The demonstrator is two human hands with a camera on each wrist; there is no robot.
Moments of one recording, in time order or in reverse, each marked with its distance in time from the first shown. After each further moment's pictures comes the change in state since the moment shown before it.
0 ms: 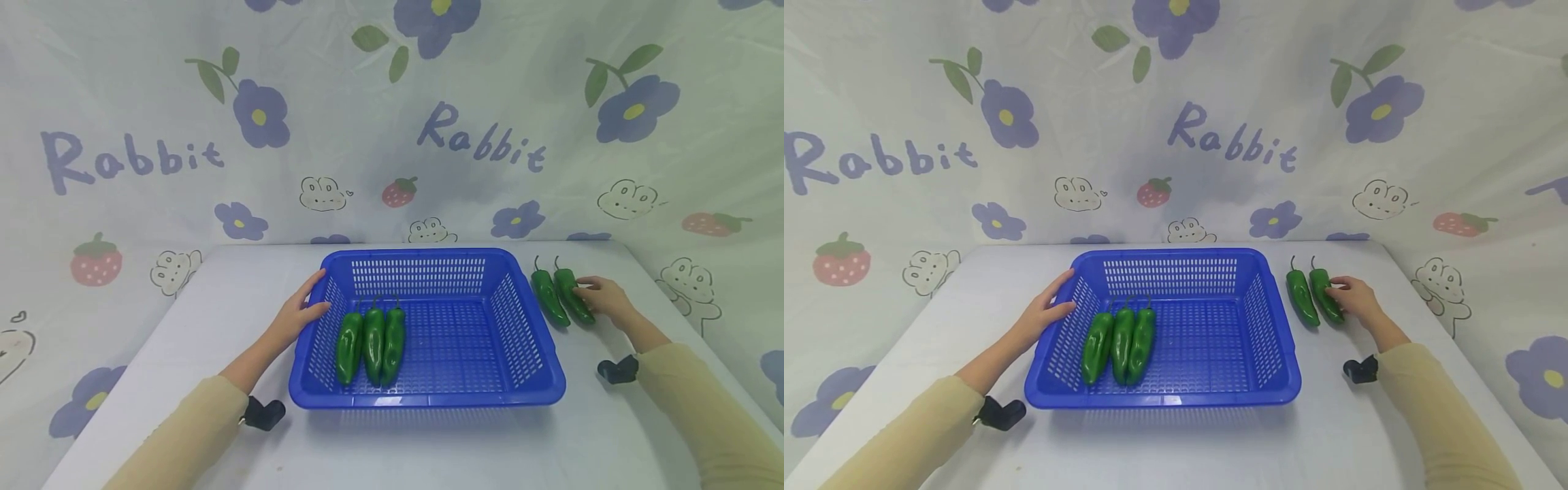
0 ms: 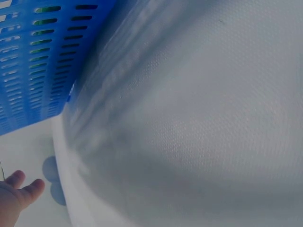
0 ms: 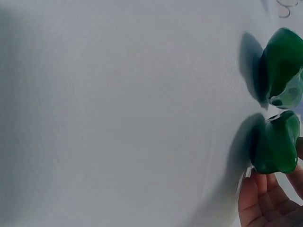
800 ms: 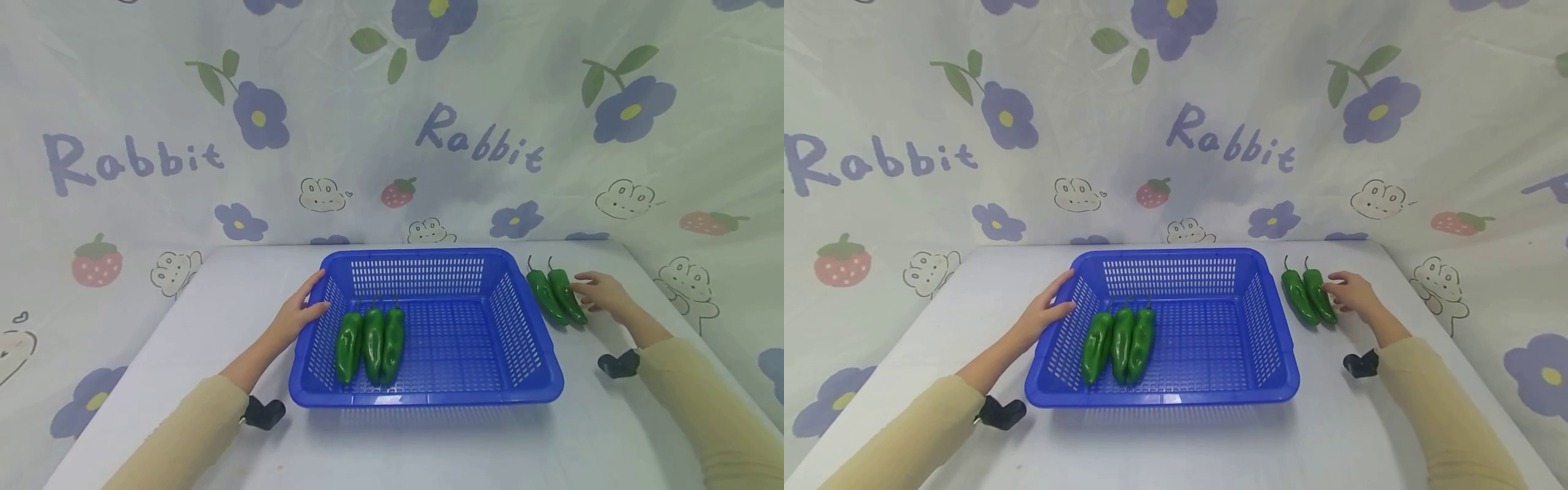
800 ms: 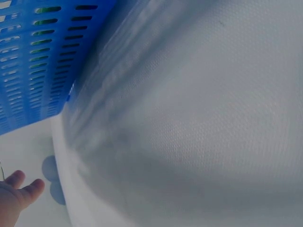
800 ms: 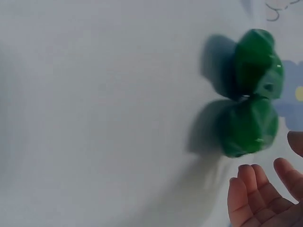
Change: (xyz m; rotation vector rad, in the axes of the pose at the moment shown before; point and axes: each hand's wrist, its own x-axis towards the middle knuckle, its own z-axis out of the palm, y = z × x) left_hand -0.001 0.002 0.000 0.035 0.007 0.036; right_hand -0.003 -0.011 -0.008 -0.060 -0.059 -0.029
